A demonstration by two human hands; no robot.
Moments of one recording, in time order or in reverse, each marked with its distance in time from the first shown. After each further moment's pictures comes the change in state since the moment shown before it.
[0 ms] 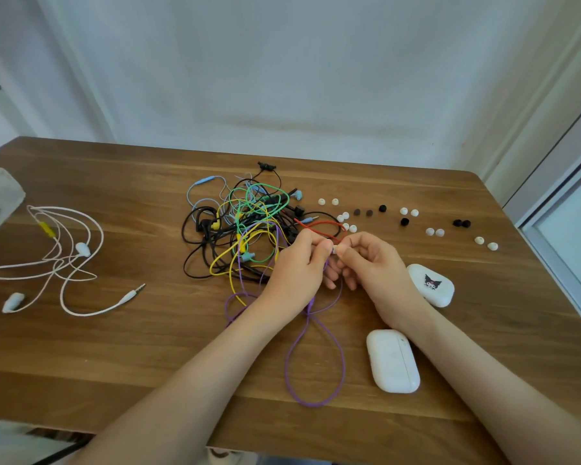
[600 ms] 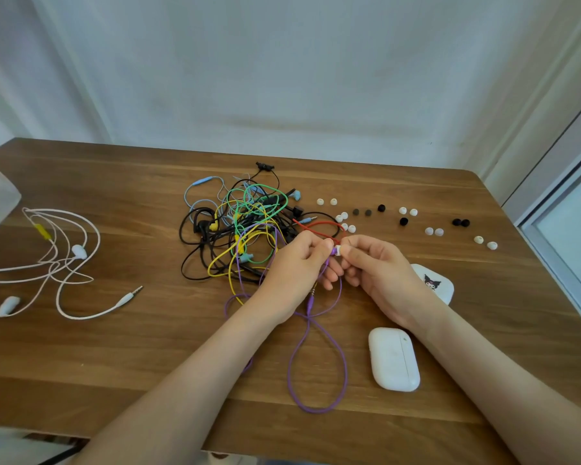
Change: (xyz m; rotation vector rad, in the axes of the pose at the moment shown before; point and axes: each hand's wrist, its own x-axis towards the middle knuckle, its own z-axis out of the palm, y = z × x) left_hand 0.005 -0.002 -0.001 -0.265 -0.097 -0.142; right_hand 0.006 0.002 -0.012 0.211 -0.194 0.061
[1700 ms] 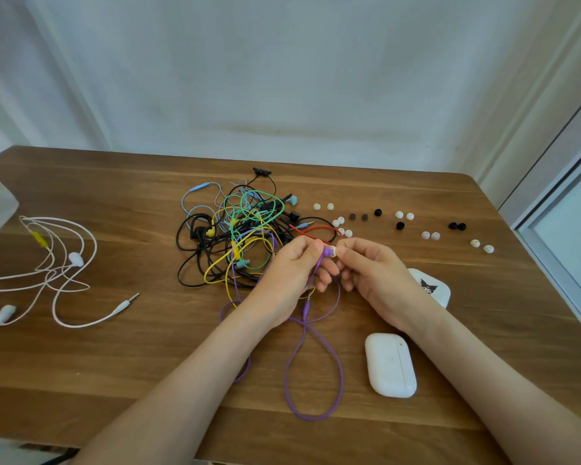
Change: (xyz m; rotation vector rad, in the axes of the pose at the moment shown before) left_hand -0.001 0.009 -0.001 -0.265 -0.080 -0.056; right_hand 0.000 -0.006 0.005 -0.004 0.056 0.033
